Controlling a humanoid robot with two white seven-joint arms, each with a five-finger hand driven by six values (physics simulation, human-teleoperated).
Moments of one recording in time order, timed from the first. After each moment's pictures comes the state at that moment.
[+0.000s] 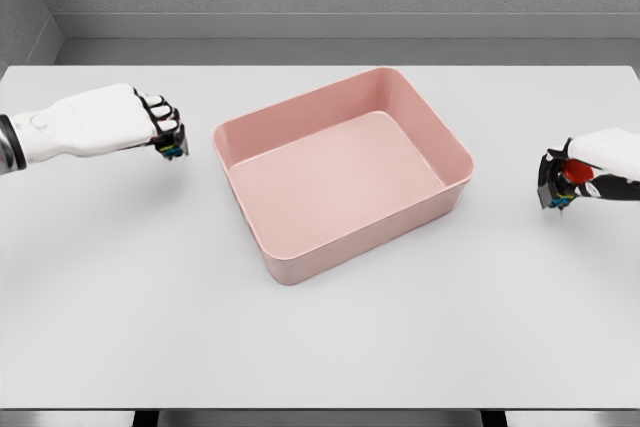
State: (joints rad) left arm -0.74 0.99 -0.81 -1.52 -0.70 -0.61 -0.06; right arm -0.18 -1.04 0.17 -1.75 0.19 -0.19 0.61
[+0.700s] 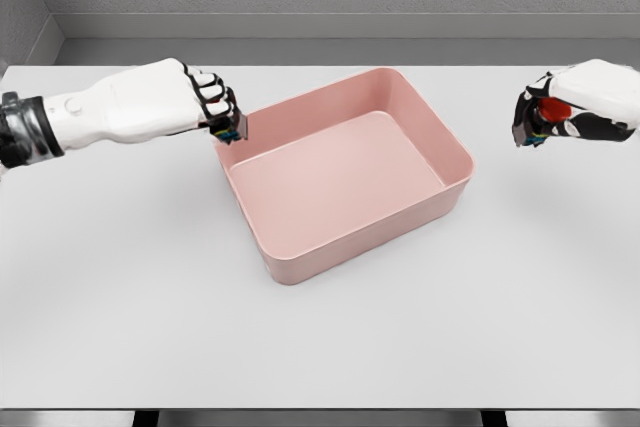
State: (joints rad) left arm -0.75 0.90 -0.76 -1.65 -0.64 -0.61 -0.06; right arm -0.43 -0.97 0.27 -1.75 0.19 -0.23 0.61
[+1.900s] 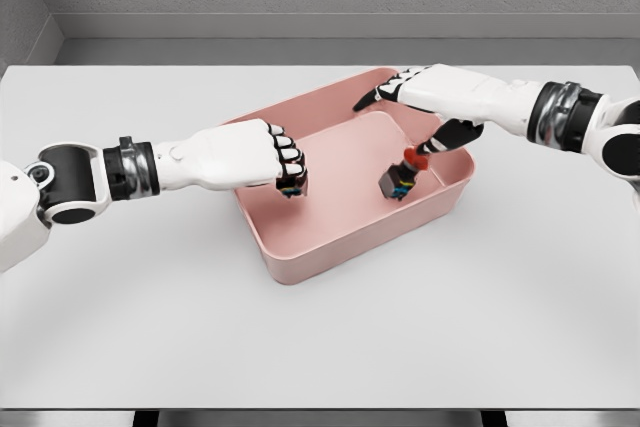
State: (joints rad) left arm -0.74 0.69 -0.89 -1.56 -0.79 -0.61 -0.07; right arm -0.73 -0.74 0.66 -1.75 0.19 -0.11 0.61
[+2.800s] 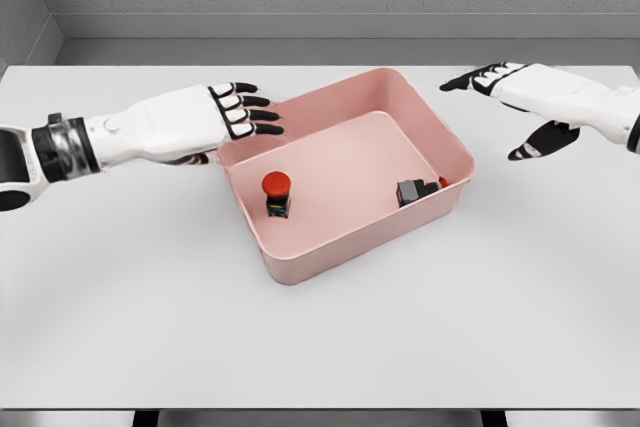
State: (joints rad) left arm -0.73 0.85 -0.81 -1.57 -0.63 -0.61 -0.06; right arm -0.51 -0.91 0.40 -1.75 0.19 -0.20 0.61
